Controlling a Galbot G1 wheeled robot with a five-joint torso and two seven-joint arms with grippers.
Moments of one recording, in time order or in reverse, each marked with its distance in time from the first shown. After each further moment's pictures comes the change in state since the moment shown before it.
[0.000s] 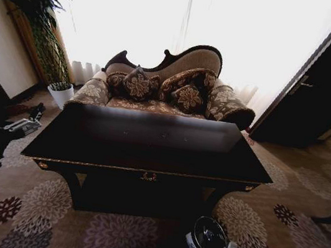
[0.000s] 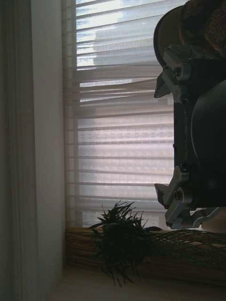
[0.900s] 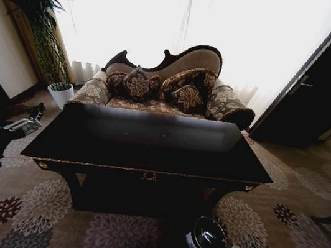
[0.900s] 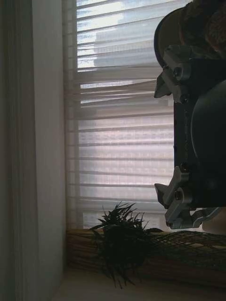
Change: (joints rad) left arm 0.004 -0.001 0.000 -0.008 0.000 -0.001 0.000; right arm -0.053 -0.004 0.016 0.073 0.122 -0.070 0.010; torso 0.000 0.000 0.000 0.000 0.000
